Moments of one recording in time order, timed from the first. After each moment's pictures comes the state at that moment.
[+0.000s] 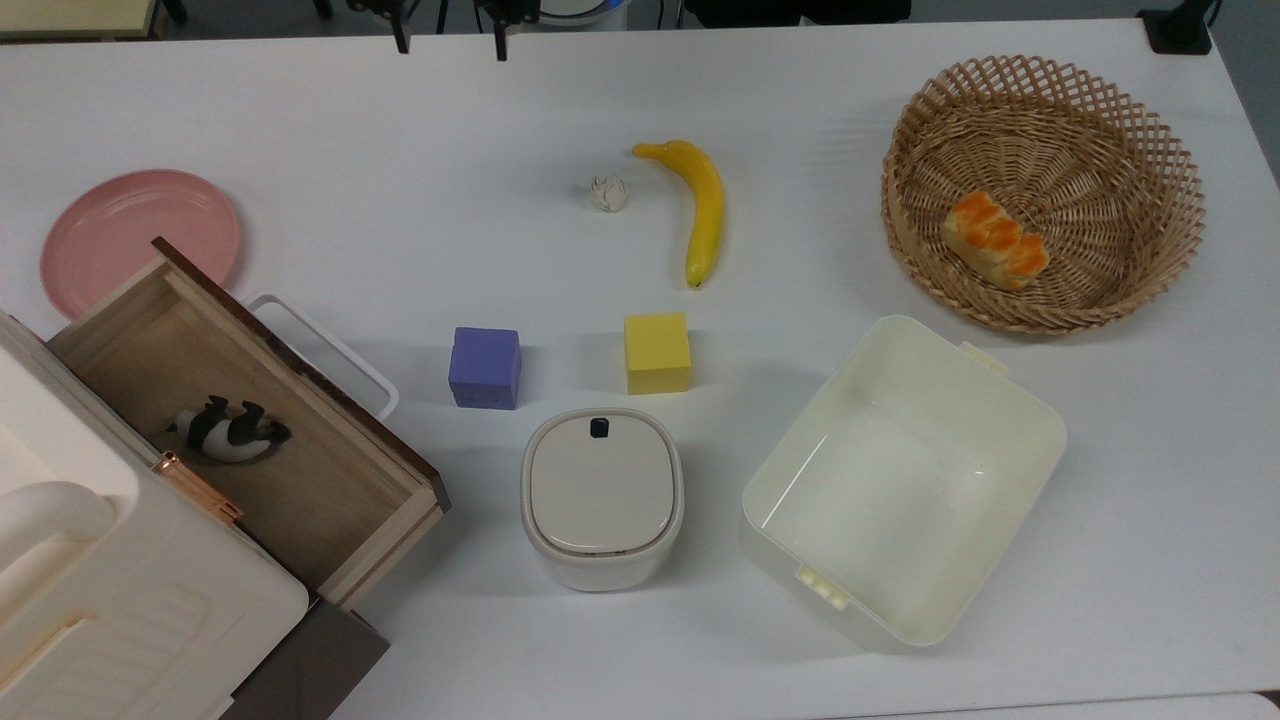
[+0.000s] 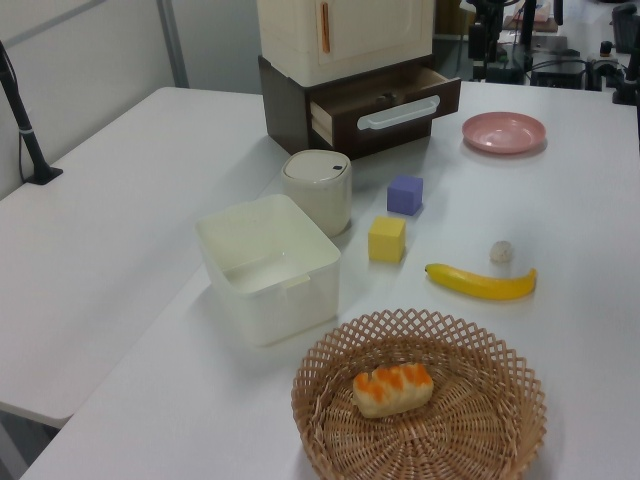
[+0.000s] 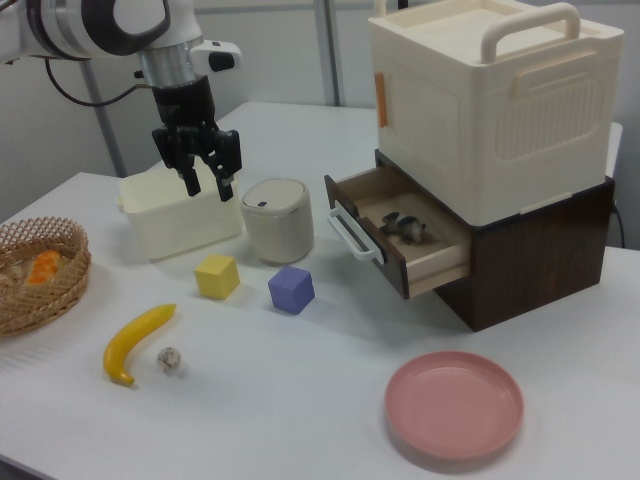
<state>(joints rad) 0.00 0.02 -0.03 -1.57 -0.07 1.57 -0.02</state>
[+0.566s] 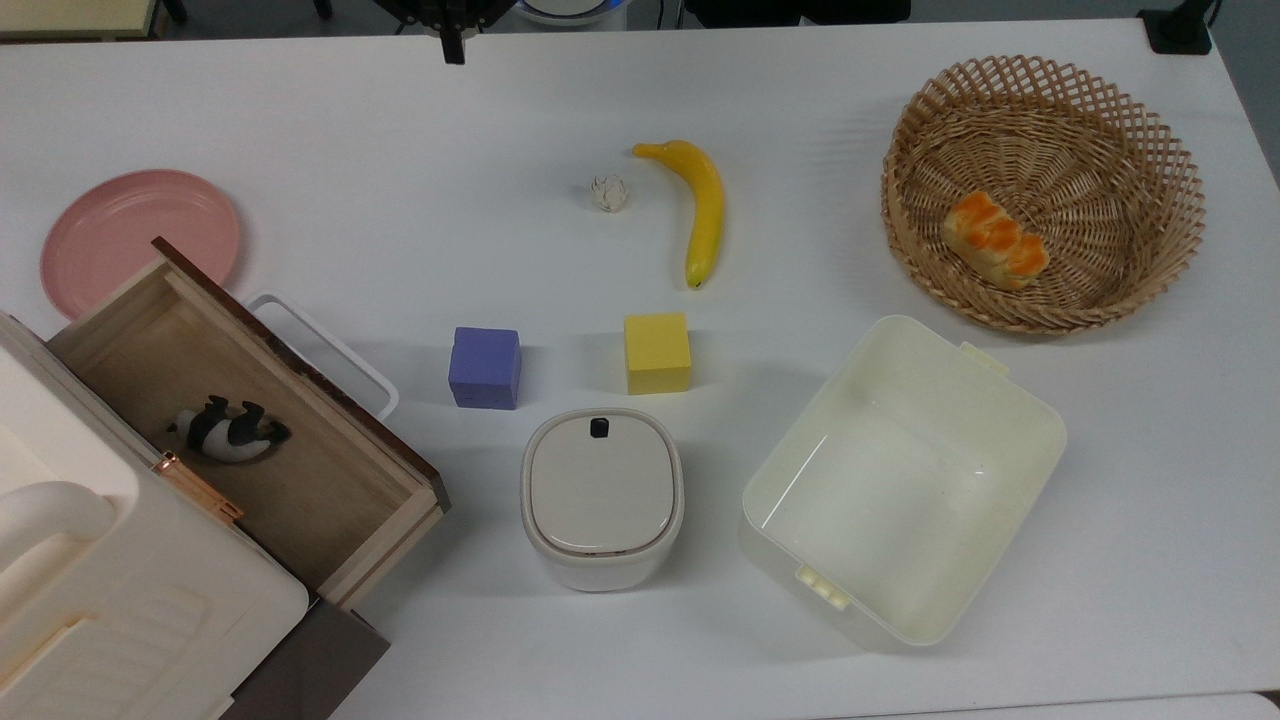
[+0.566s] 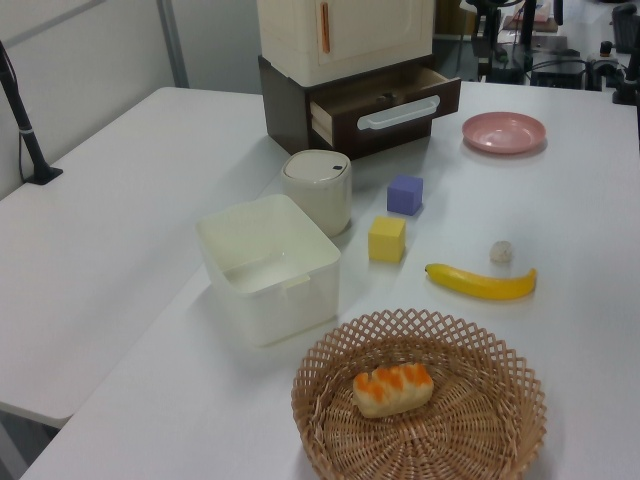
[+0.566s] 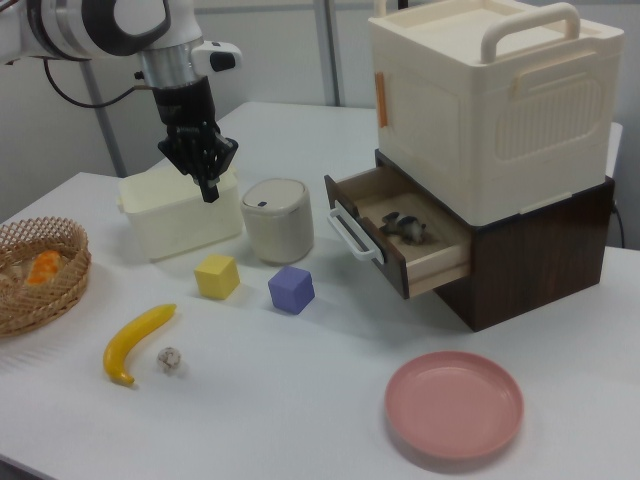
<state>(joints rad) 0.00 0.02 -0.03 -1.57 -0.07 1.57 -0.07</state>
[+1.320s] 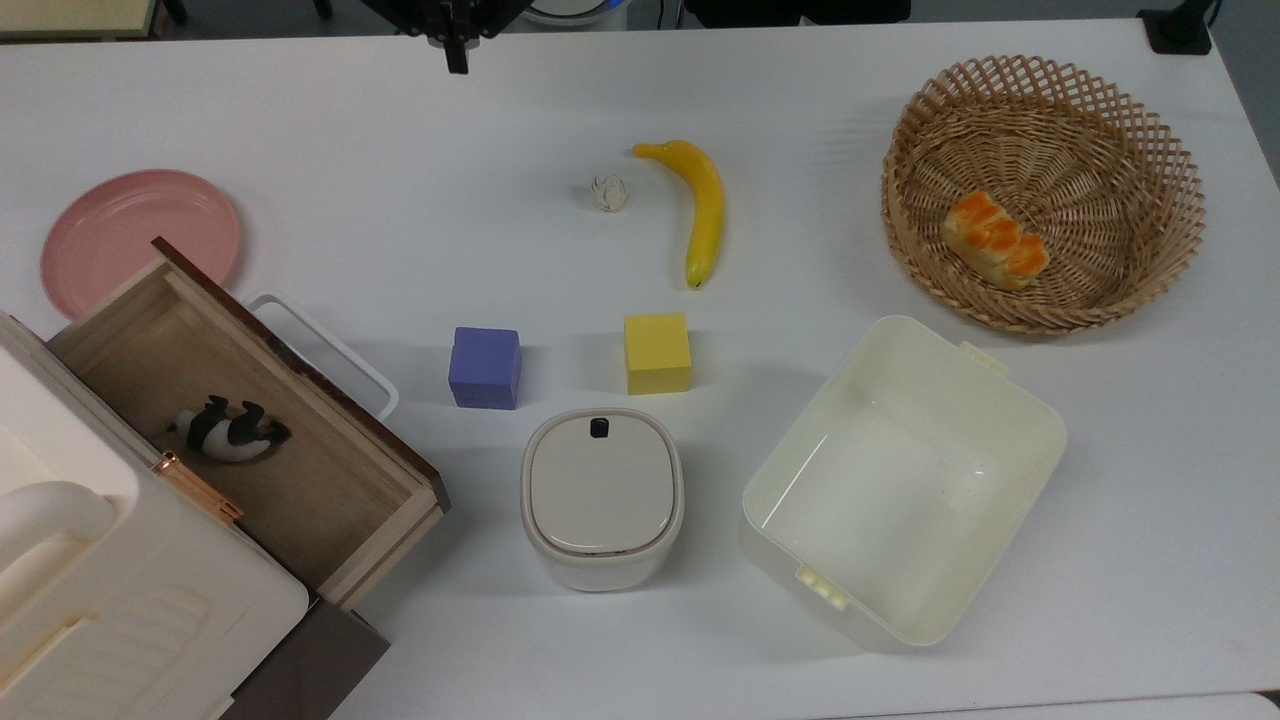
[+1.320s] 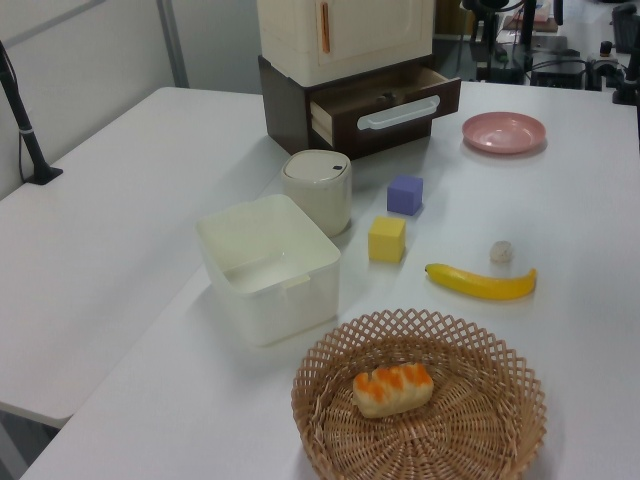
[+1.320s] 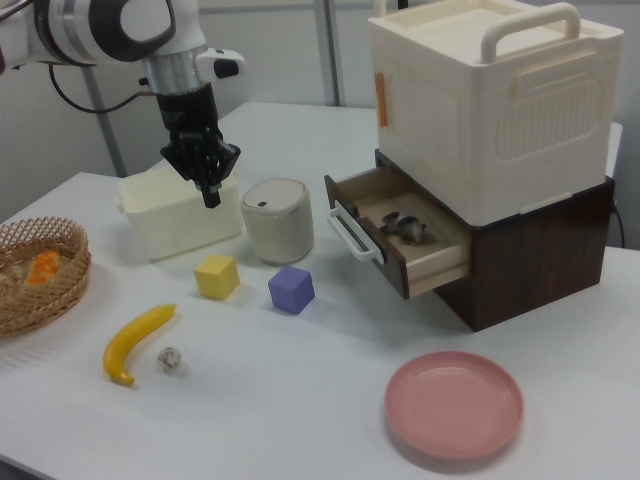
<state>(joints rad) 0.01 0.04 -0.03 -1.58 -0.07 1.57 -0.07</state>
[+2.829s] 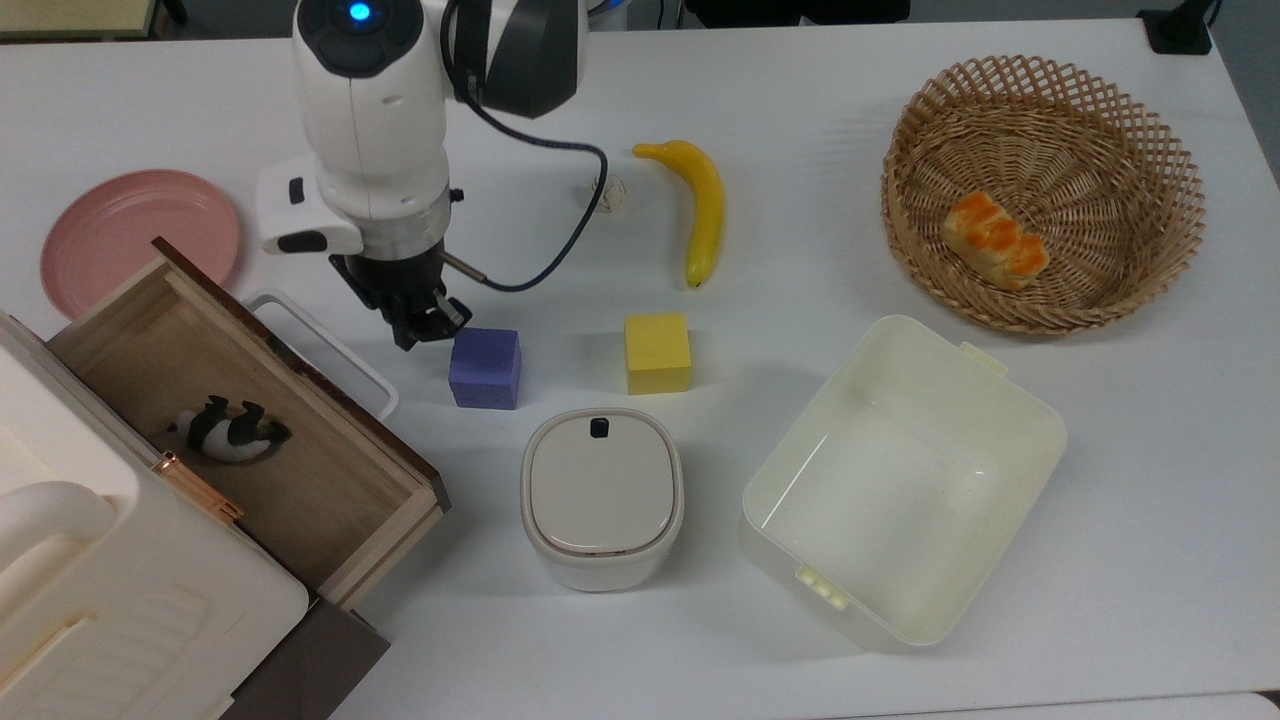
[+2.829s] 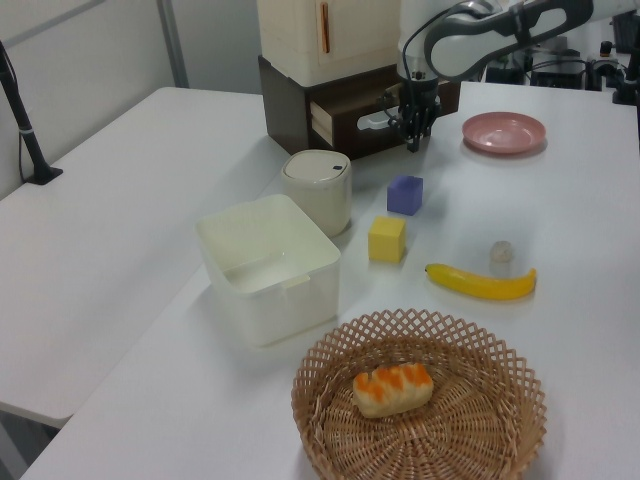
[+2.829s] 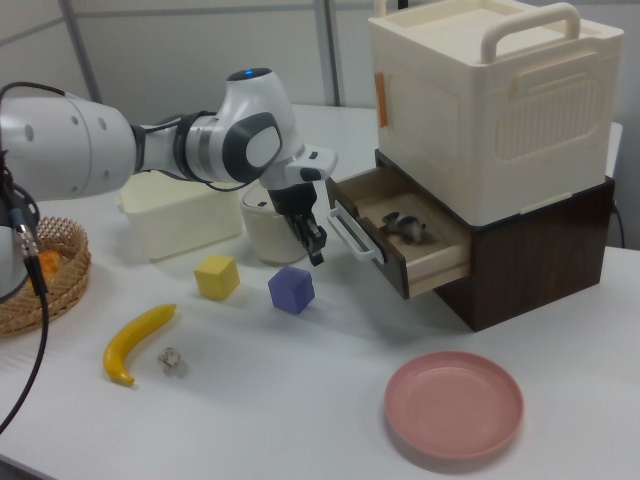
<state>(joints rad) -0.06 0.44 -0.04 -1.55 -0.13 2.10 0.51</state>
